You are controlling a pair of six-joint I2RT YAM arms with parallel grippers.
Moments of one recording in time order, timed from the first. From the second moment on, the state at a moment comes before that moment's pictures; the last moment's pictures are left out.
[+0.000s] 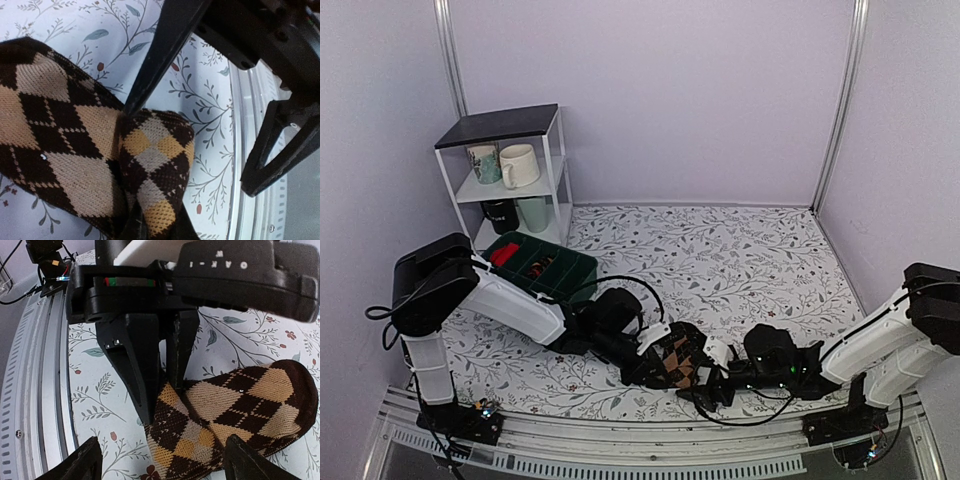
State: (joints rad) left arm -1.07 1.93 0.89 0.20 0.53 -0.08; right arm 1.18 1.49 0.30 0.68 -0.08 0.08
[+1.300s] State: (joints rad) left arm -1.13 1.65 0.58 0.55 0.28 0.14; right arm 1.02 1.65 0.23 0.93 -0.27 0.39
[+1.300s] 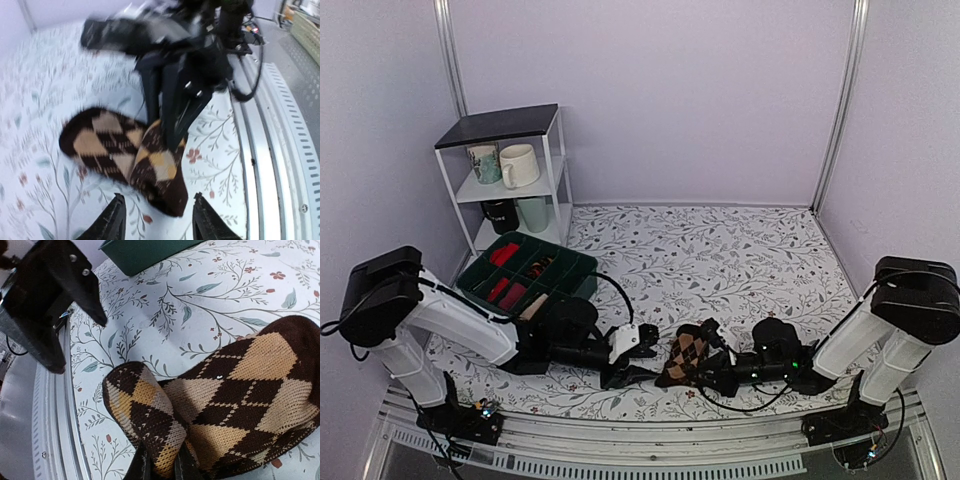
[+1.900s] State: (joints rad) left arm -1.15 1.84 0.67 0.67 0.34 0.50; right arm 0.96 1.66 0.31 0.79 -0.45 0.56
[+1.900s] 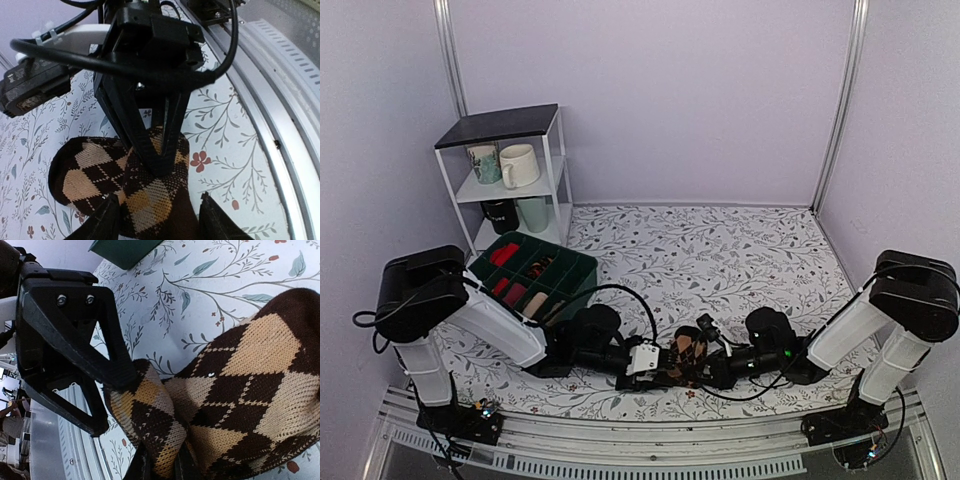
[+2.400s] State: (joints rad) left arm -1.16 1.93 0.74 0.64 0.26 0.51; right arm 0.95 1.67 0.32 0.77 -0.47 0.55
